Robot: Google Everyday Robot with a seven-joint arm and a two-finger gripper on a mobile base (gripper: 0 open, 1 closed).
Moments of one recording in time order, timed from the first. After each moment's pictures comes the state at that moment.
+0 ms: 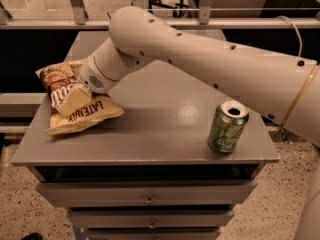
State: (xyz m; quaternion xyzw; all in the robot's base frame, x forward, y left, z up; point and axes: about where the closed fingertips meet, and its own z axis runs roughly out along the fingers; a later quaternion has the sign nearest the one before) arm 0.567 0.197 0.858 -0.58 0.71 0.26 0.31
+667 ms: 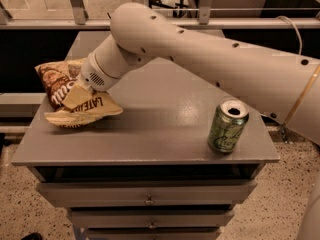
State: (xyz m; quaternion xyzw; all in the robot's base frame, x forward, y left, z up) arm 0.568 0.195 0.865 -0.57 0.71 0.26 0.31
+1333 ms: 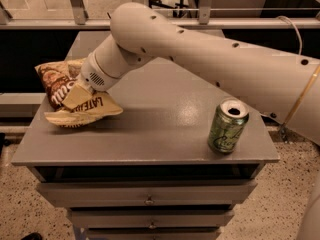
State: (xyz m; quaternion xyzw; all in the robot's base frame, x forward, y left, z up) arm 0.568 0.195 0.865 -0.57 0.71 0.26 0.31
